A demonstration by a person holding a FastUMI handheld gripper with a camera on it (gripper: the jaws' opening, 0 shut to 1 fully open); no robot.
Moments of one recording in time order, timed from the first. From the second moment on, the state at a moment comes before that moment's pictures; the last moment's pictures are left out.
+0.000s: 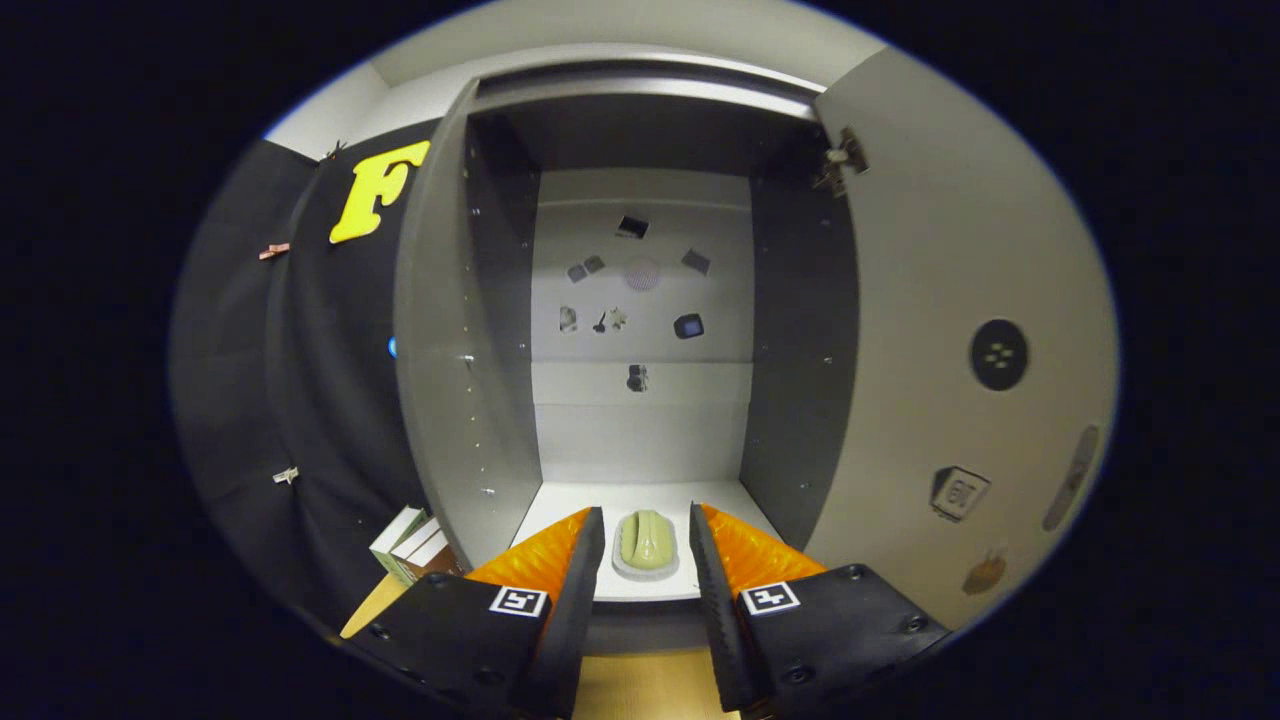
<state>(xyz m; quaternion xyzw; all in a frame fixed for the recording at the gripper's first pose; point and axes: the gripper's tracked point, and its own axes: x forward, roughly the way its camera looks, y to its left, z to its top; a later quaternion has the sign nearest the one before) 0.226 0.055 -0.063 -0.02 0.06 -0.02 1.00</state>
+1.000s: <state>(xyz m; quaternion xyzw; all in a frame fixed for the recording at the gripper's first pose) -0.046 -0.051 -0.016 0.00 -0.01 0.01 1.00</state>
